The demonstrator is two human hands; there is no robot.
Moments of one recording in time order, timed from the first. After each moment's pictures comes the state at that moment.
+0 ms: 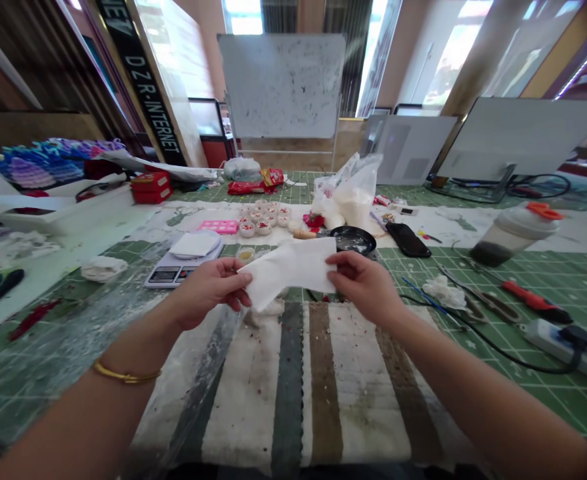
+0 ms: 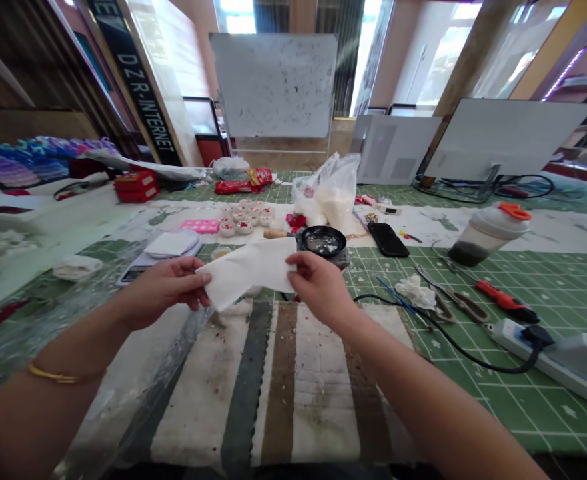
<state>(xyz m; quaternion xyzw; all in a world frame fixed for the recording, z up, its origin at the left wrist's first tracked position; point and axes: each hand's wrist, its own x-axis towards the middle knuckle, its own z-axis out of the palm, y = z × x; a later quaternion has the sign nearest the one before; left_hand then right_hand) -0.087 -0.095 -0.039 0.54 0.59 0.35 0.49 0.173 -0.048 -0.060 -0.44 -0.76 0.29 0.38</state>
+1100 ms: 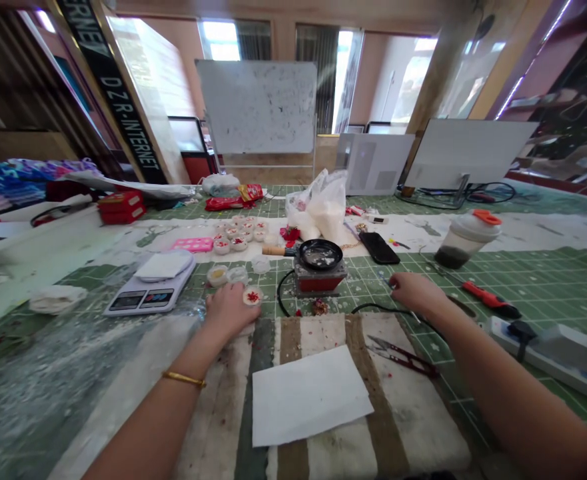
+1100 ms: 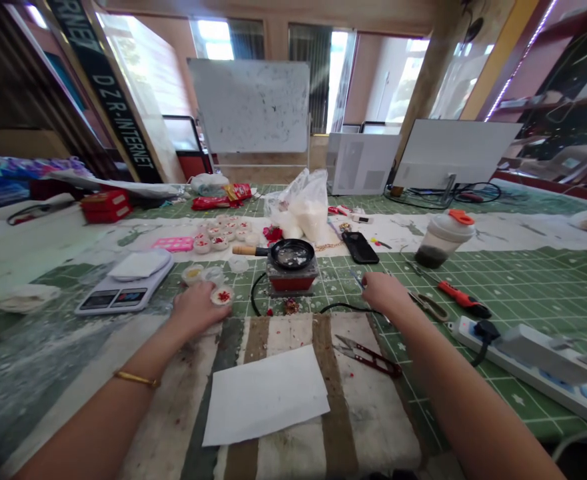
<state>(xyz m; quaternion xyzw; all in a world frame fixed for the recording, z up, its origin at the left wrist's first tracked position) -0.022 -0.042 -0.097 0.63 0.76 0.11 0.04 0.338 0.011 -0.078 -0.70 -0.71 0.05 0.01</state>
